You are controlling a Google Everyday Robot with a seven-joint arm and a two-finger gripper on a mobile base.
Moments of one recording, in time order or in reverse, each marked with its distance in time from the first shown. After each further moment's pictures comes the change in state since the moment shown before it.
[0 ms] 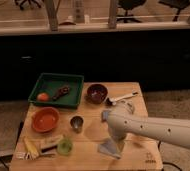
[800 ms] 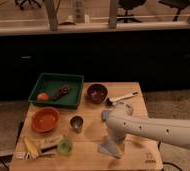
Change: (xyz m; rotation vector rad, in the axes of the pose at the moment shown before) arm 0.000 0.001 0.009 -0.004 0.007 -0.036
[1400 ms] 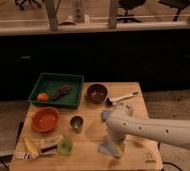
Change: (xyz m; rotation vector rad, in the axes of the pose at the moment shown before) arm -0.001 0.000 0.006 -0.001 -0.004 -0.010
